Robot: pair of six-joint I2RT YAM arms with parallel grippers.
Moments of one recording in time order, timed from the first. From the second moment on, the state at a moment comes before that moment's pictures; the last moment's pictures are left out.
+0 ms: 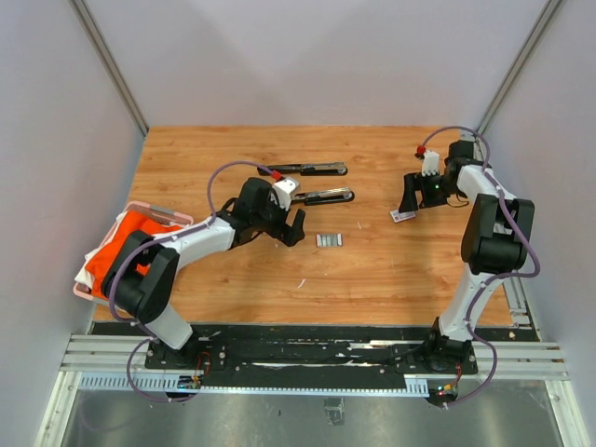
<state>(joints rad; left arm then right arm) -0.54 1.58 0.89 0.03 0.27 0.01 -0.16 1.96 1.44 -0.69 -0.55 -0.41</state>
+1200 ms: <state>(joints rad) -0.58 1.70 0.90 0.13 0.34 -0.19 -0.08 2.04 1.47 -0.69 -0.56 -0.44</state>
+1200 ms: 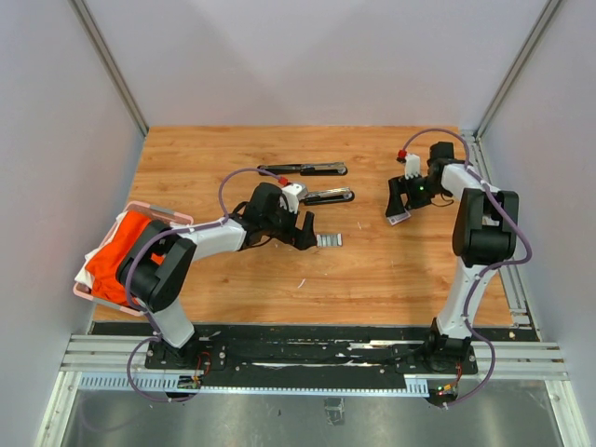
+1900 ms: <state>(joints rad) -0.58 1.71 0.90 0.13 0.35 -0.21 -0.01 1.98 1.37 -0.67 -0.62 -0.45</state>
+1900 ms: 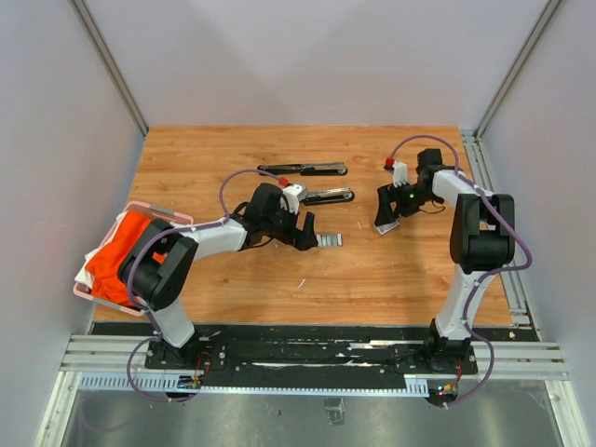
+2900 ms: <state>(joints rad) -0.59 1.82 0.97 0.14 0.43 -0.24 0.05 1.86 1.17 -0.67 -0.75 -0.40</state>
